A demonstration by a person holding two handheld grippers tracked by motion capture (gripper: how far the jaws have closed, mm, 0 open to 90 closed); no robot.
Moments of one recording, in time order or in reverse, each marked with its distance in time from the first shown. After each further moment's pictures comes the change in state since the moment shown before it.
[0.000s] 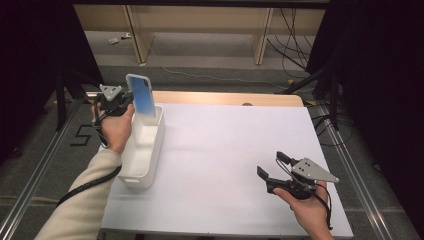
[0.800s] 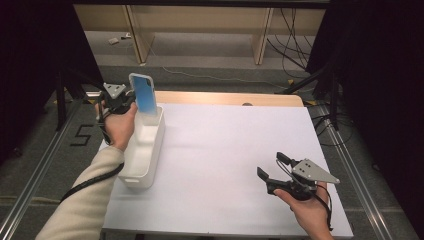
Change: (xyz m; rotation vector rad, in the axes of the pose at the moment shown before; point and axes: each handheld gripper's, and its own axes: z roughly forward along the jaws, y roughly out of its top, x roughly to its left) left arm -0.004 0.000 0.011 0.018 0.007 0.009; right arm 0.001 -0.001 -0.002 -0.004 0.002 0.000
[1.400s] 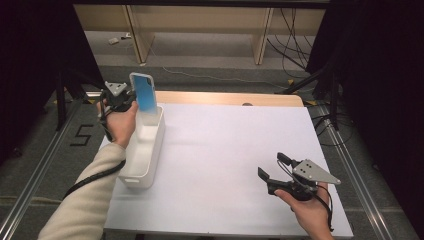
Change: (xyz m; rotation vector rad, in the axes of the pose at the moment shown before) left arm 0.002 0.000 0.011 0.018 0.013 -0.003; right arm -0.001 -0.001 -0.002 0.000 -0.001 0.004
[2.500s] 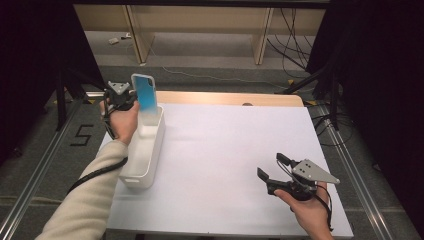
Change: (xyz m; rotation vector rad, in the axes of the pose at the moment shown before) left arm 0.000 -0.005 0.016 0.033 0.018 0.009; right arm 0.000 -0.001 0.002 0.007 0.010 0.008
